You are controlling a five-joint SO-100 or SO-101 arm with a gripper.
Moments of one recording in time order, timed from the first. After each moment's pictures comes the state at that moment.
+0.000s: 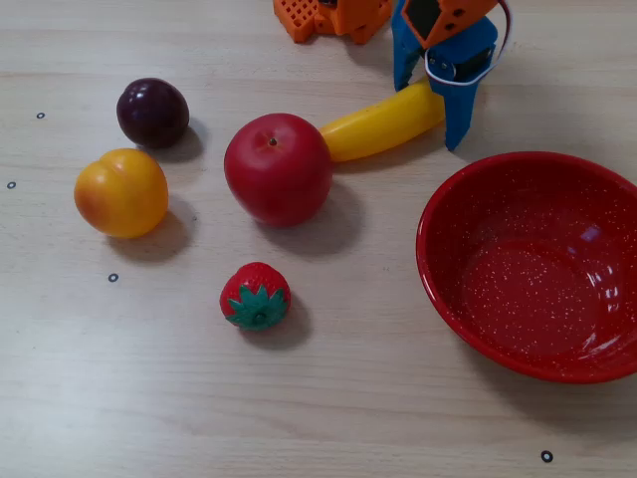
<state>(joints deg) 30.7 94.1 120.6 79.2 15.0</state>
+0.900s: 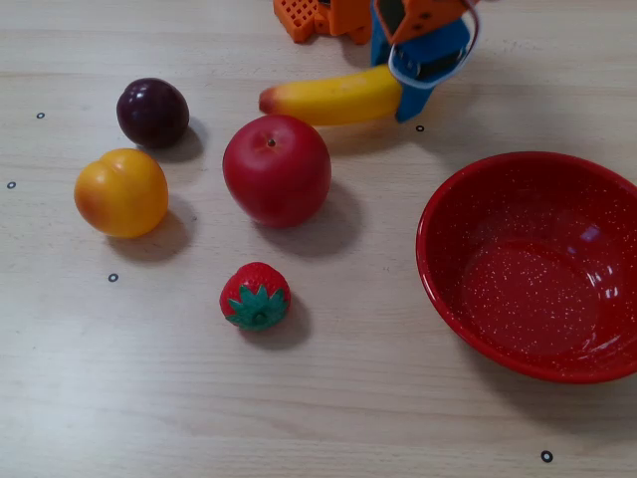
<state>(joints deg) 24.2 96.2 113.1 93.9 11.9</state>
